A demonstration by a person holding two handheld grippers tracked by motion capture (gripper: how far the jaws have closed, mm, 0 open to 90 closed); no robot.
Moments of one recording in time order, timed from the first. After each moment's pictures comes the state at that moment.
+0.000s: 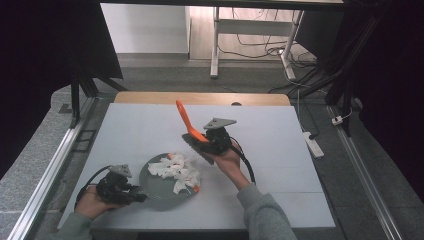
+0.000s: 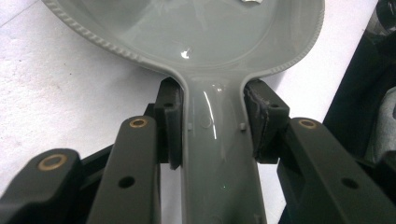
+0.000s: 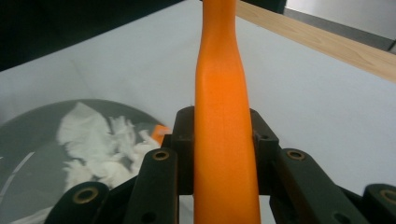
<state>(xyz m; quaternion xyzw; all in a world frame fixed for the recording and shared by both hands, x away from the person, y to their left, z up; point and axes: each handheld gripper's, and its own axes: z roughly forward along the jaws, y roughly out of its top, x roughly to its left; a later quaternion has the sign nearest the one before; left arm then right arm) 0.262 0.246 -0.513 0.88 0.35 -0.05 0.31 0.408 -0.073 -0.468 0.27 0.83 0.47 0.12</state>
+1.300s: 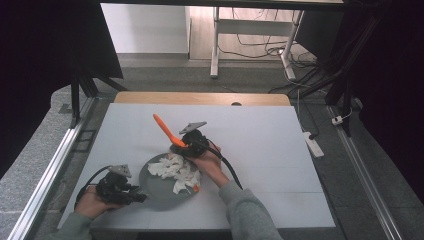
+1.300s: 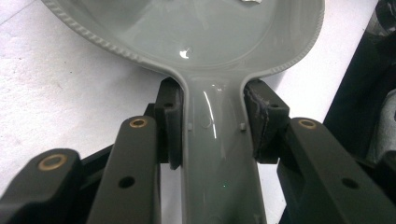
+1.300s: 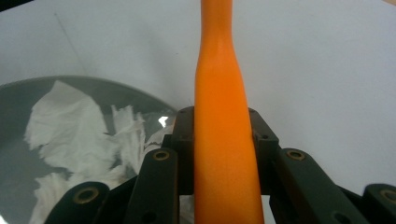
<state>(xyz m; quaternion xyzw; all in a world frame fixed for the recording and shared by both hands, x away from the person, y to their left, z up) 0.262 0.247 -0.514 0.88 0.35 -0.05 0.31 0.412 -0.004 -0.504 0.25 0.88 0.39 0.09</state>
